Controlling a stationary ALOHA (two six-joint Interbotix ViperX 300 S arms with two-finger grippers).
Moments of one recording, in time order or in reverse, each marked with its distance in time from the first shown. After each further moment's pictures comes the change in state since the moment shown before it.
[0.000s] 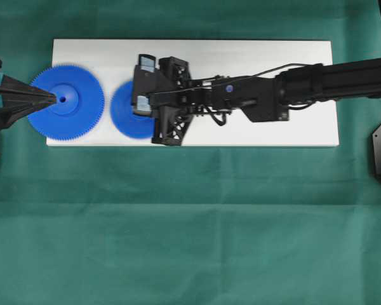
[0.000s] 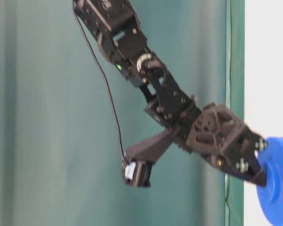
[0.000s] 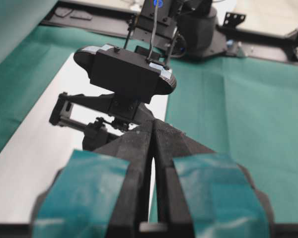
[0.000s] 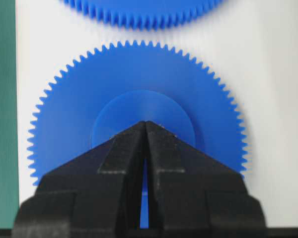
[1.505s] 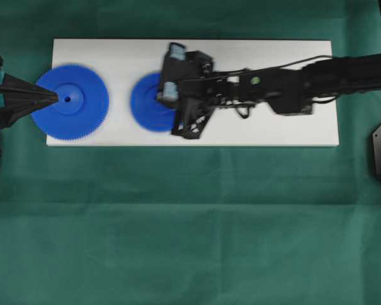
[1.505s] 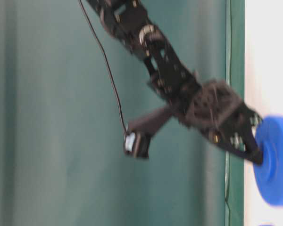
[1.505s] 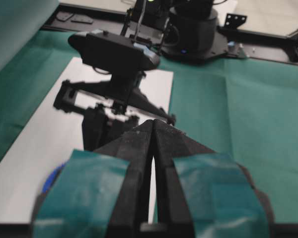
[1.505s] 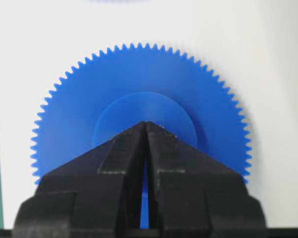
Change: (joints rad) left arm 0.000 0.025 -0.018 0.000 0.000 0.023; right arm -0.031 -0.040 0.097 0.048 -0.110 -0.009
